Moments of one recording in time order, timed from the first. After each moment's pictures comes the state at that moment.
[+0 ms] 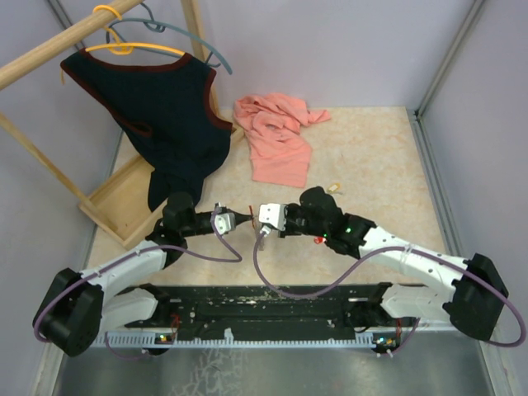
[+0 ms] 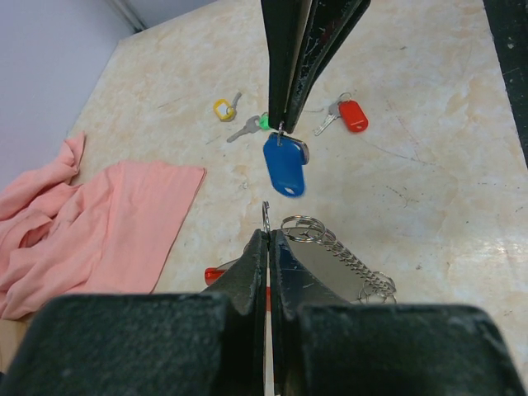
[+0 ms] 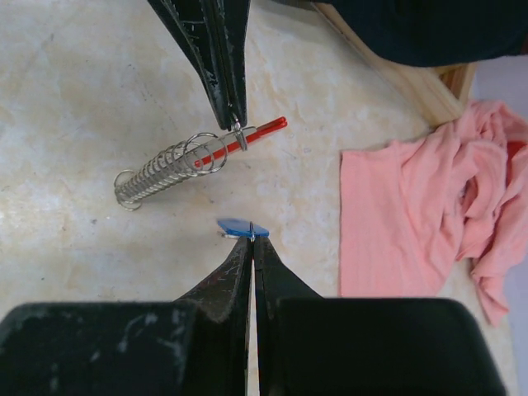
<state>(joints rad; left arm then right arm) -0.54 1.11 0.41 0.52 0.80 0.59 0.90 1.12 0.76 -0.14 -0.17 -0.69</state>
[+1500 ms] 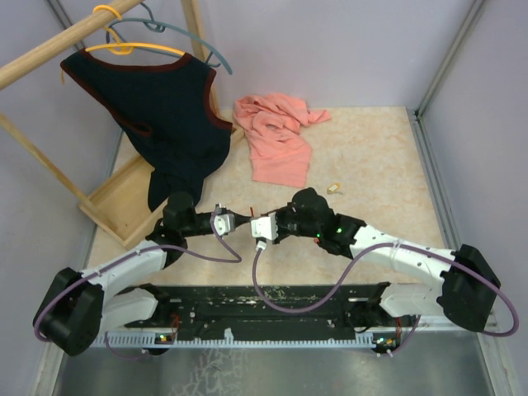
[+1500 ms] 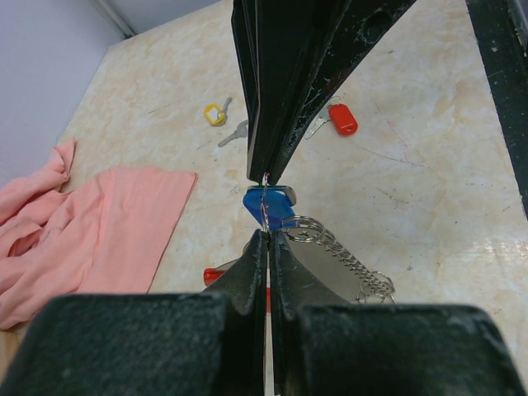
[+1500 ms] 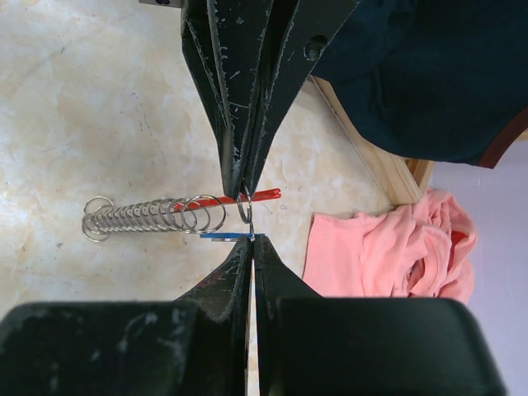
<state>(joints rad) -0.54 1.11 0.41 0.52 0.83 0.60 0.93 1.19 0.76 -0.02 -0.26 -0.94</state>
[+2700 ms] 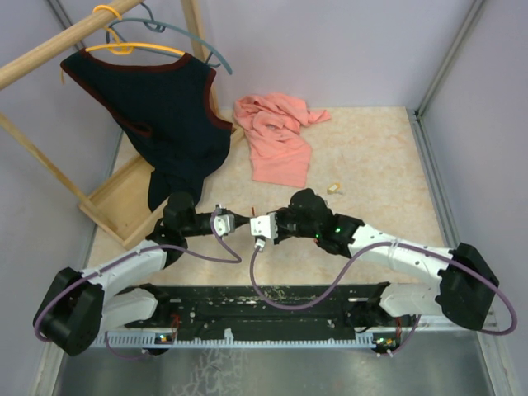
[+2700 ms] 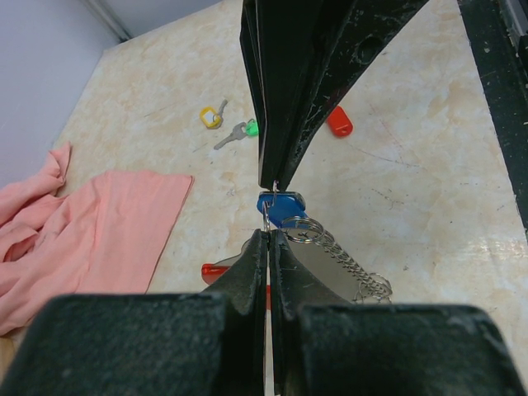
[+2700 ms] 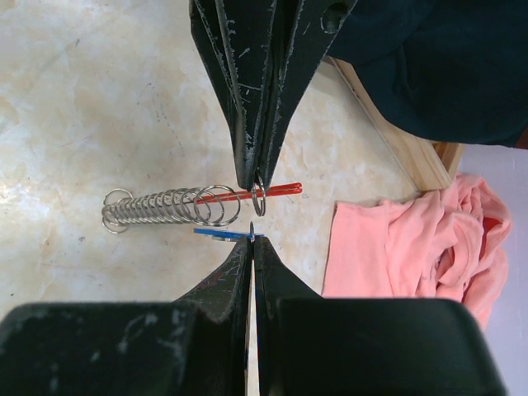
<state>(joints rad) -0.54 1.11 0.41 0.52 0.85 0.60 0.93 1.21 0.76 -0.05 -0.24 -0.89</state>
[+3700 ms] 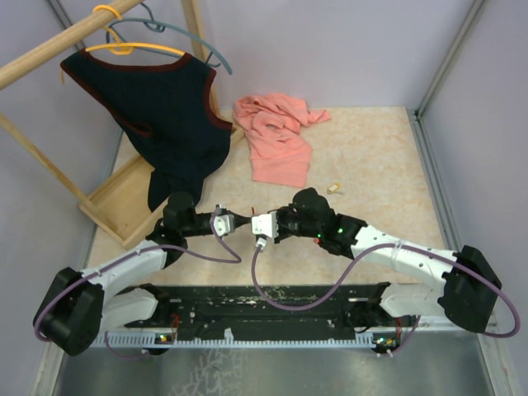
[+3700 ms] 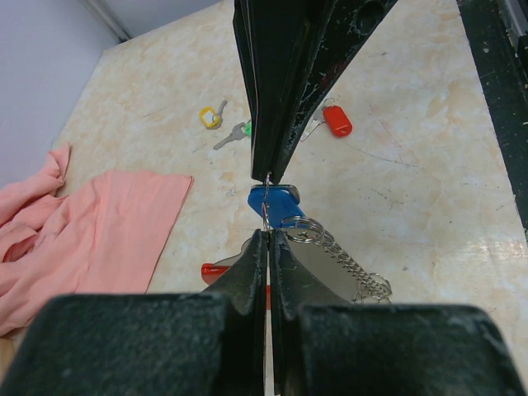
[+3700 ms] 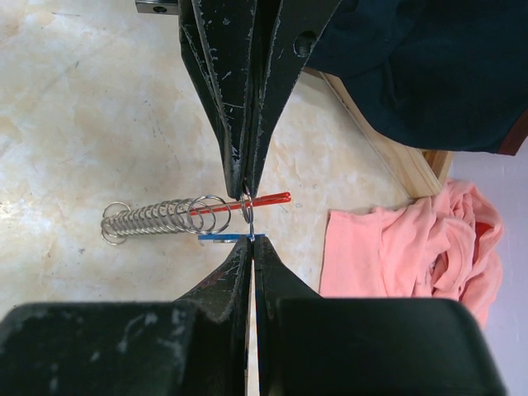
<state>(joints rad) -0.54 1.11 0.41 0.52 0.85 0.60 0.93 1.18 0.76 -0.03 -0.26 -0.86</state>
